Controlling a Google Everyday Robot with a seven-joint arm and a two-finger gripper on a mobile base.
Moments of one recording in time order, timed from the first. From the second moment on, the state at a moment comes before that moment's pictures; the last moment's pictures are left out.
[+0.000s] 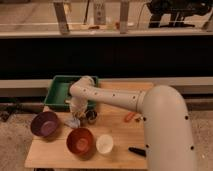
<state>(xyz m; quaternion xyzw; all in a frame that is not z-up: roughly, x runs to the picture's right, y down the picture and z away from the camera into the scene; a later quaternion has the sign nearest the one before) -0.172 0.129 0.859 -0.12 -0.31 -0.60 0.73</state>
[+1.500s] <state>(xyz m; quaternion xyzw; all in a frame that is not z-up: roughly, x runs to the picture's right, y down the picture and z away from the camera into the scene) -0.242 0.041 0.806 0.01 -0.39 -0.44 0.81</state>
